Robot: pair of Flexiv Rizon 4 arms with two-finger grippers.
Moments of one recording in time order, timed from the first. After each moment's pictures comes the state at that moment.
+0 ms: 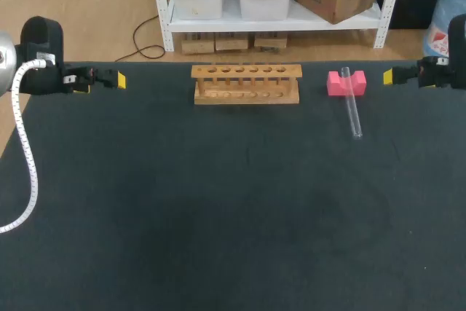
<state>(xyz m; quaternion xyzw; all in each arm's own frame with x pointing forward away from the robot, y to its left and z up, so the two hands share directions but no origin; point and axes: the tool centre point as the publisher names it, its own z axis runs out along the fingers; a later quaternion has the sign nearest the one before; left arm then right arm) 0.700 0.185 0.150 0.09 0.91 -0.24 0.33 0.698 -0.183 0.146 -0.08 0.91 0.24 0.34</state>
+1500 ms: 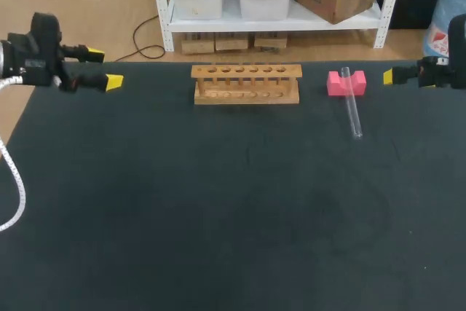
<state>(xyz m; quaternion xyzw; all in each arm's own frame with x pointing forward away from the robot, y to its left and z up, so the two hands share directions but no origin) 0.760 0.188 0.135 0.42 0.74 -0.28 0.44 0.699 -0.183 0.146 -0.08 0.91 0.24 0.34</state>
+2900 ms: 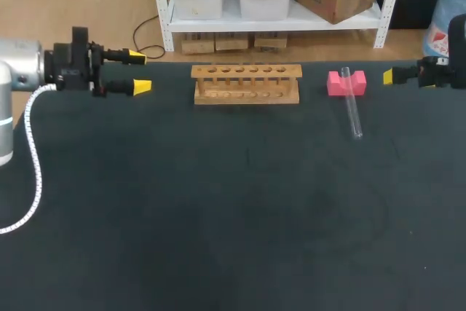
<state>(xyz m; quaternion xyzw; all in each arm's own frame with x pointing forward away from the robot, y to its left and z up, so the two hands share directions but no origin) 0.810 0.140 0.088 0.48 0.63 -0.38 0.47 0.699 -0.183 0.146 -0.08 0.91 0.24 0.34</state>
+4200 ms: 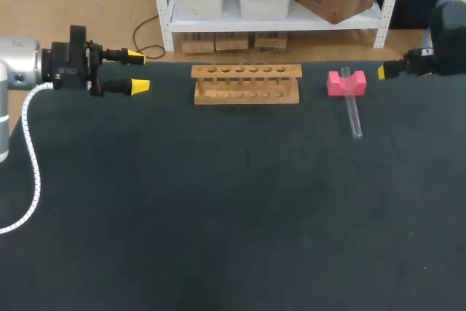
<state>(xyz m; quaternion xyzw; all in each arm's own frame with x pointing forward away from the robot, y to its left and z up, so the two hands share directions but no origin) 0.806 0.141 0.092 0.48 0.63 -0.39 0.46 0.736 -0.189 0.135 -0.12 0.92 0.16 0.33</state>
